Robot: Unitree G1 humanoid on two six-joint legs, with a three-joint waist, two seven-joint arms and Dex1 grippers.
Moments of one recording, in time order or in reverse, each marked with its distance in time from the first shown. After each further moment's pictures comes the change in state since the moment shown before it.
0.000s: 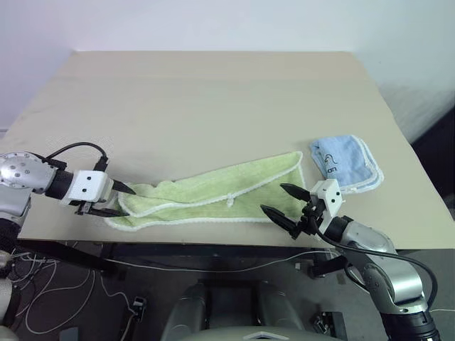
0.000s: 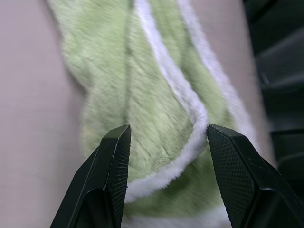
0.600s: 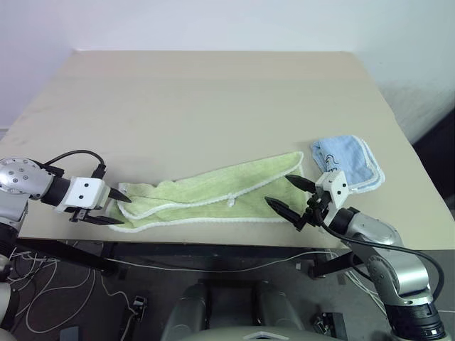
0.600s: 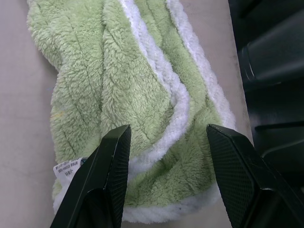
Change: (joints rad) left arm 0.037 0.023 0.001 0.017 -0.001 -0.011 -0.050; right arm -0.049 -0.028 -0.031 0.009 0.001 0.002 0.014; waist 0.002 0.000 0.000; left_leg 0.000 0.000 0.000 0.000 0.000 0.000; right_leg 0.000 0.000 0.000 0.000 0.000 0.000
